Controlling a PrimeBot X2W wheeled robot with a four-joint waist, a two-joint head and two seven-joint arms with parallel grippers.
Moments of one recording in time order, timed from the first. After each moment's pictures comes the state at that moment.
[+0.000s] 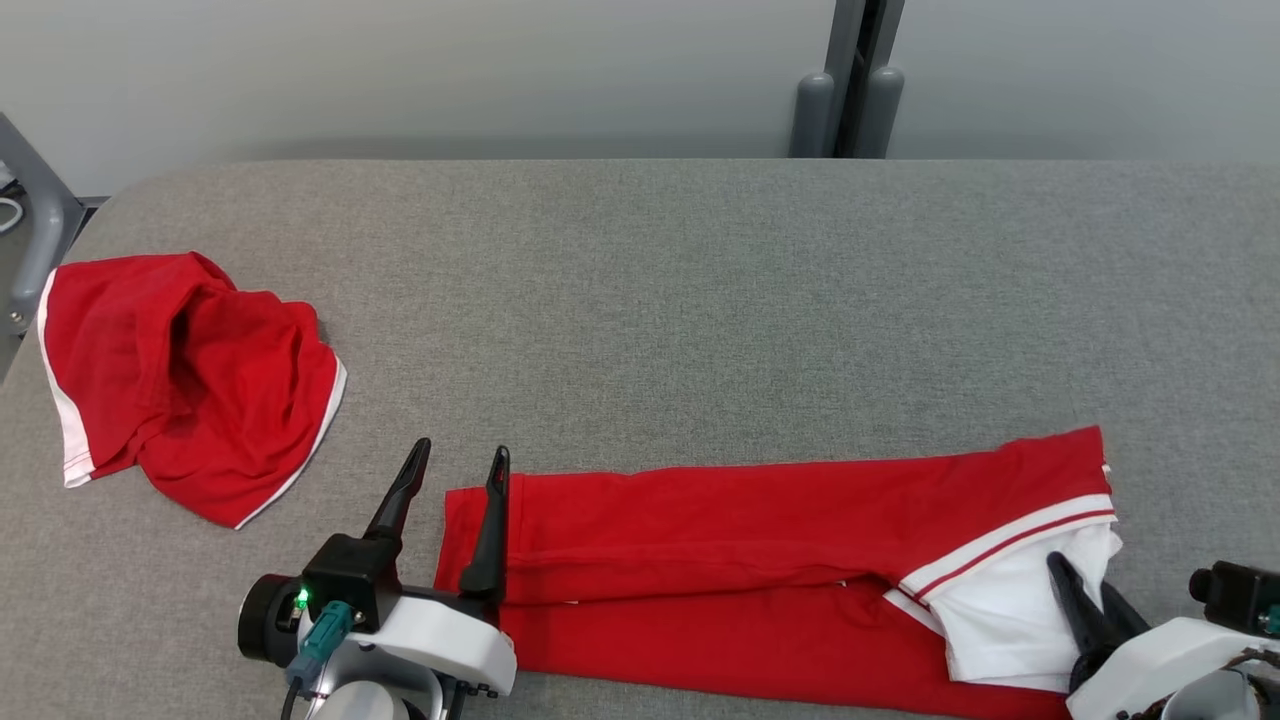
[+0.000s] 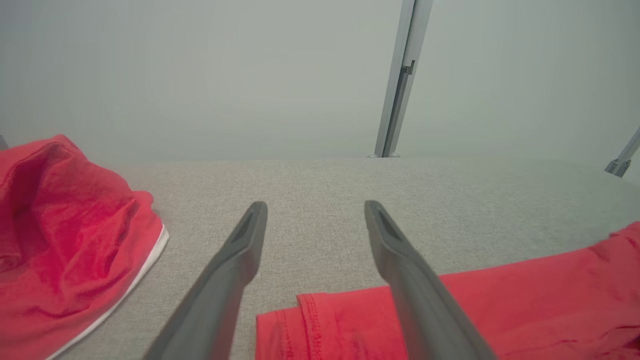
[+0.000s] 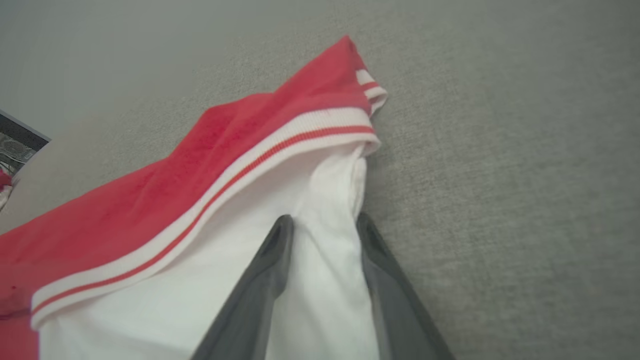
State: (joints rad) left arm -0.13 0.05 -0.26 0.27 -0.24 0.06 -0.26; right arm -0.23 -0.41 0.54 0.64 1.01 0.13 -0.25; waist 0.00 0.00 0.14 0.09
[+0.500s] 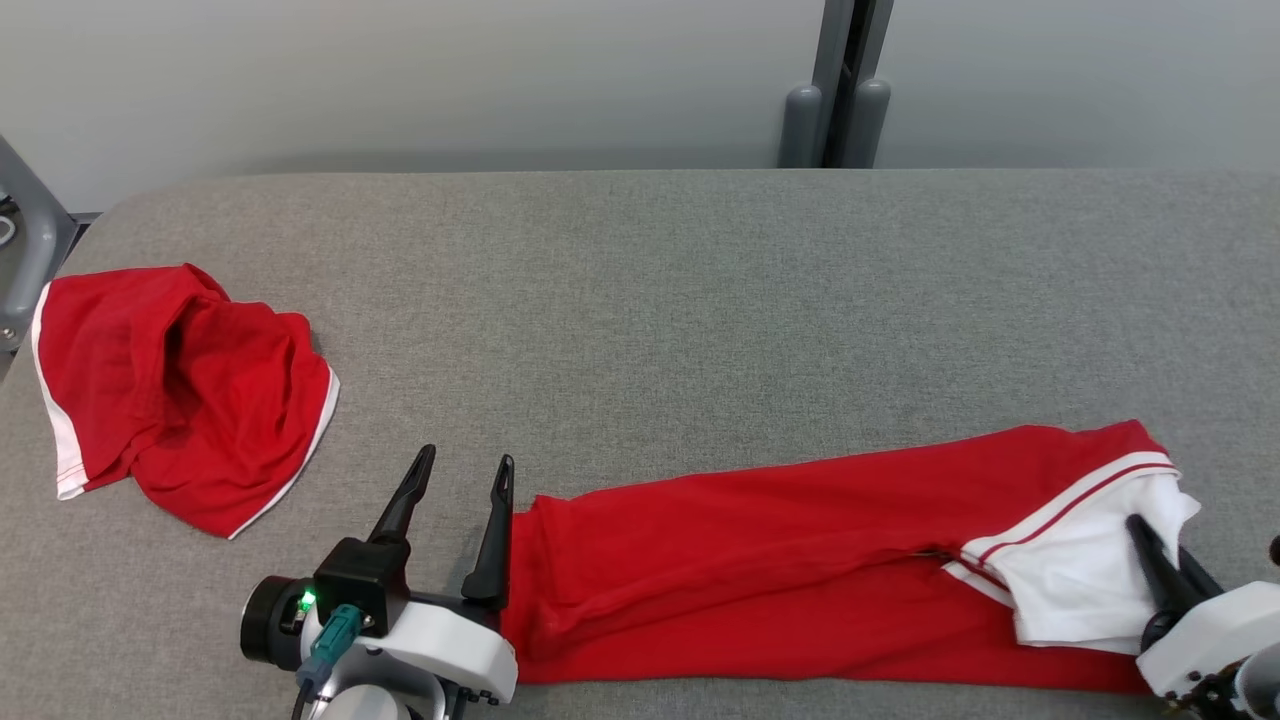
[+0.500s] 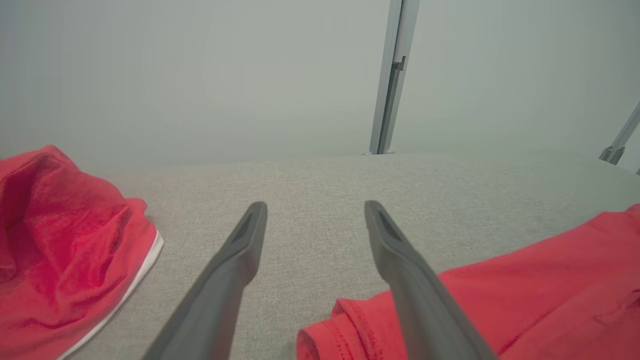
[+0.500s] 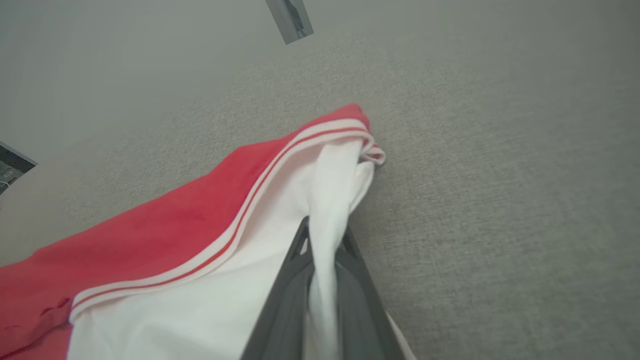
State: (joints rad) left arm -0.13 0.05 -0.25 0.29 -0.19 0.04 -0.26; right arm -0.26 -0.47 0.52 0.67 1.03 0.13 -0.26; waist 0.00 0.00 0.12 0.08
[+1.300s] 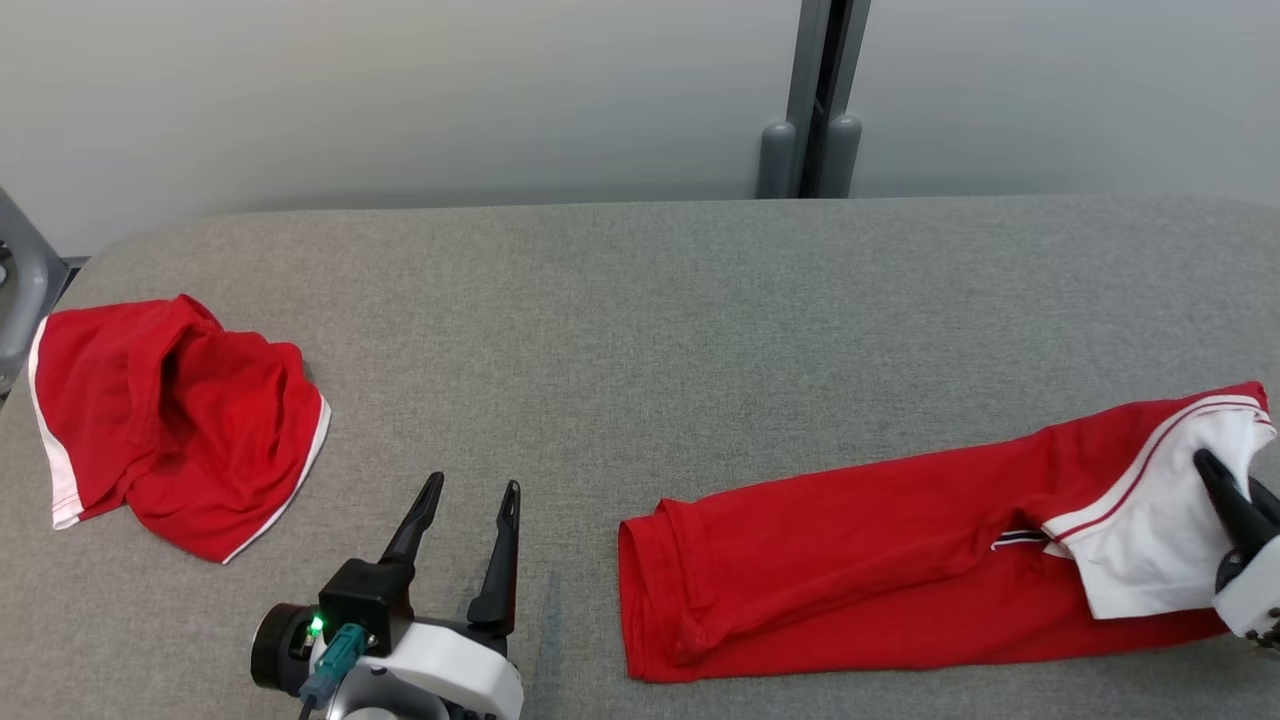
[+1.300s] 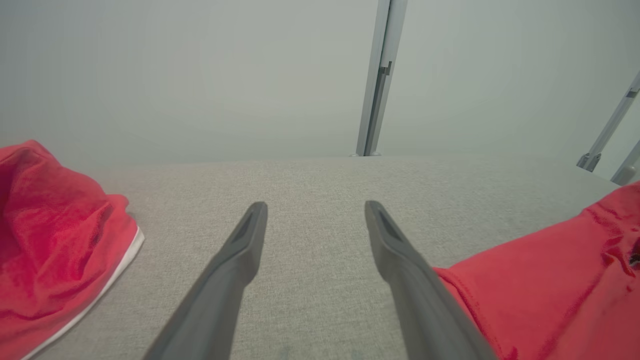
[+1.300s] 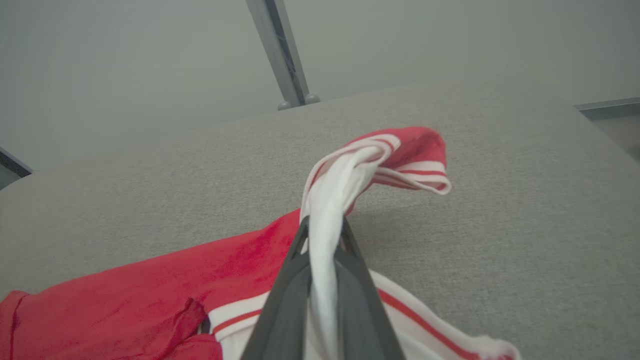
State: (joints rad) left arm -0.11 0.05 -0.28 0.31 -0.24 0.05 -0.26; right arm -0.36 -0.67 0.59 0.62 1.09 0.13 -0.19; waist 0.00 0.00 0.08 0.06
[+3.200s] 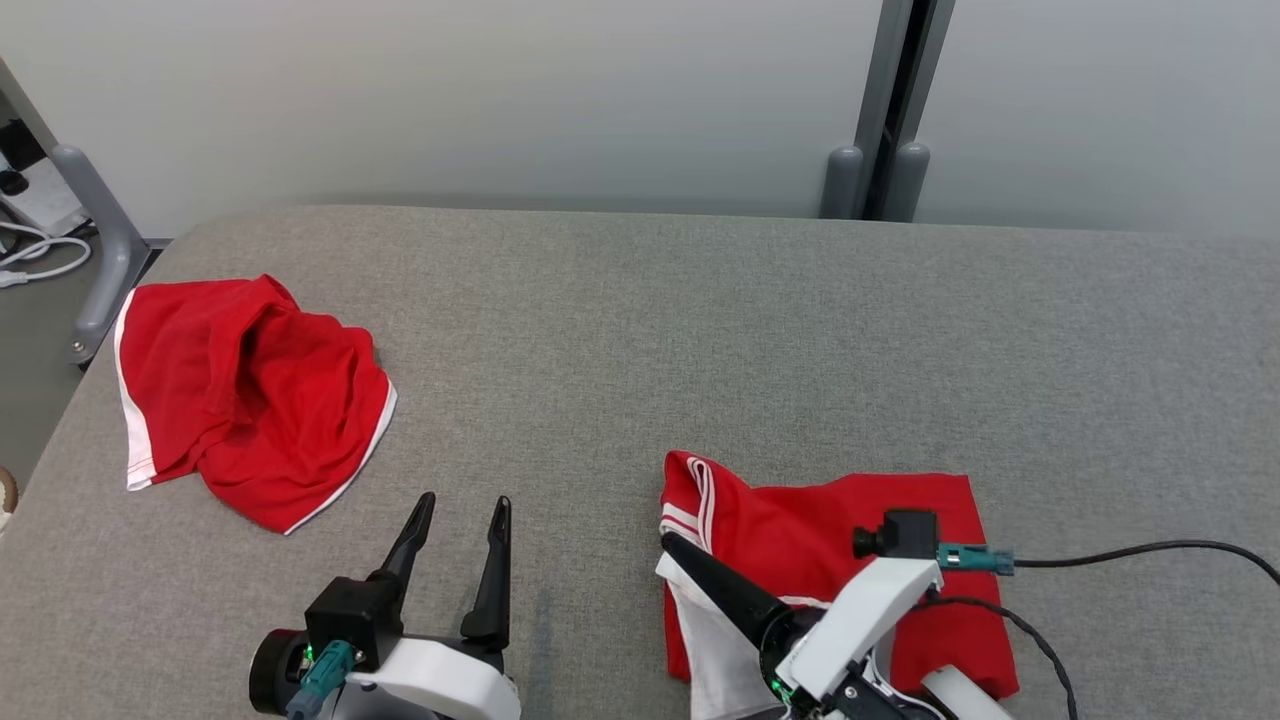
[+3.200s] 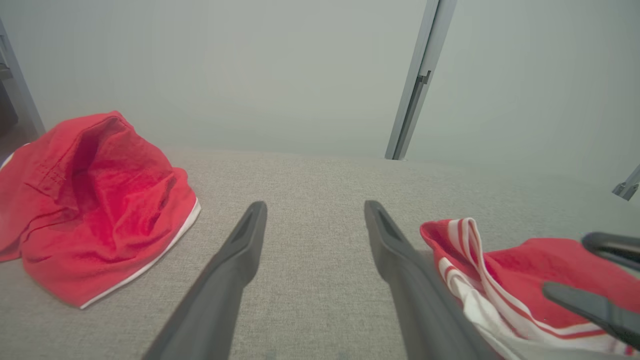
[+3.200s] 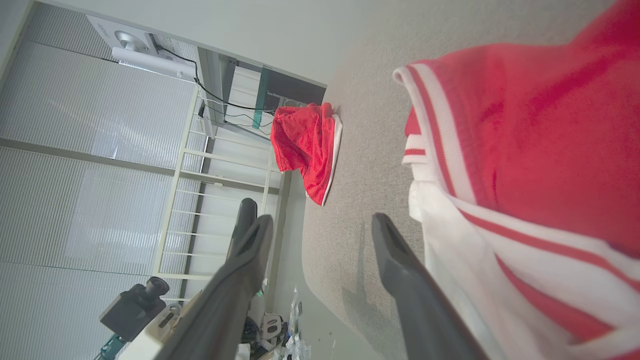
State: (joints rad) left arm -0.07 0.05 -0.27 0.30 -0.29 0.06 -0.26; right arm -0.27 -0.05 0.62 0.35 1.42 0.13 0.17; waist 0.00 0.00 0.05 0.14
